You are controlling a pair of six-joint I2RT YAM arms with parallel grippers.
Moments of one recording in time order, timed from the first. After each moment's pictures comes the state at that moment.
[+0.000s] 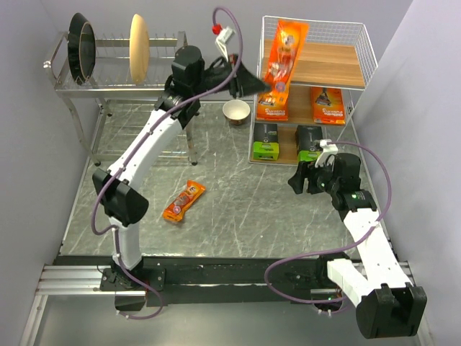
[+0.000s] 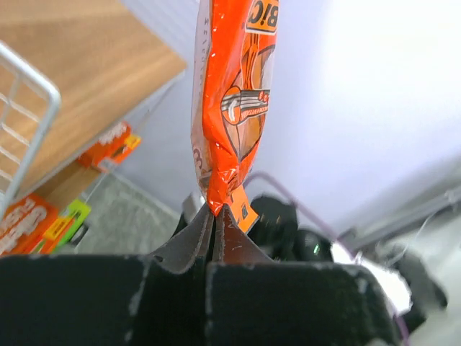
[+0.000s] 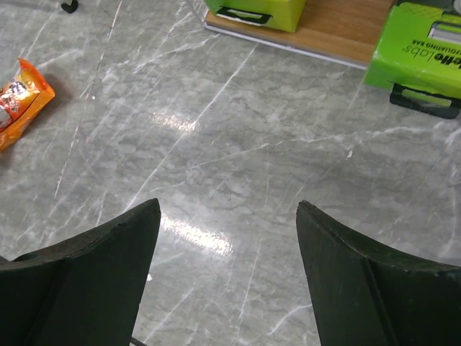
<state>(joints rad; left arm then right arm) -0.56 1.94 2.17 -0.05 0.80 -0.83 0.03 0.89 0.73 -0.44 -0.39 0.06</state>
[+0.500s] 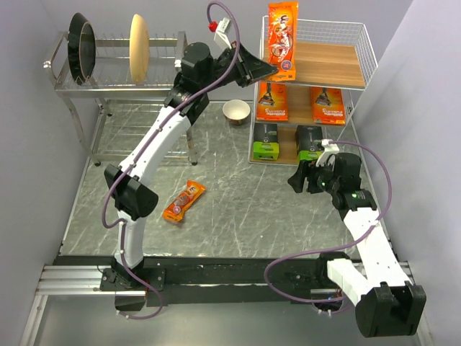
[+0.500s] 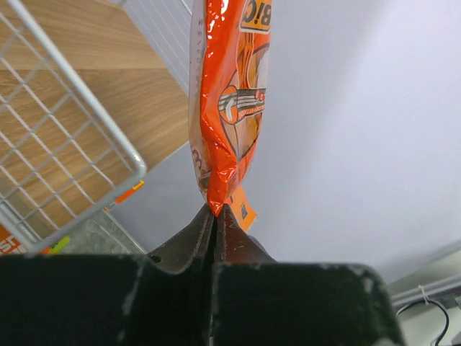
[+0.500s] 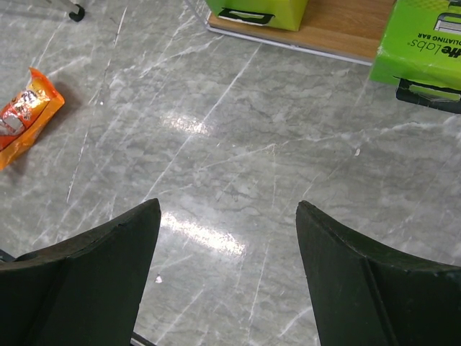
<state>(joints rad) -0.58 2.05 2.33 -0.05 0.56 -1.05 0.01 0.90 0.73 -0.43 -0.41 0.10</state>
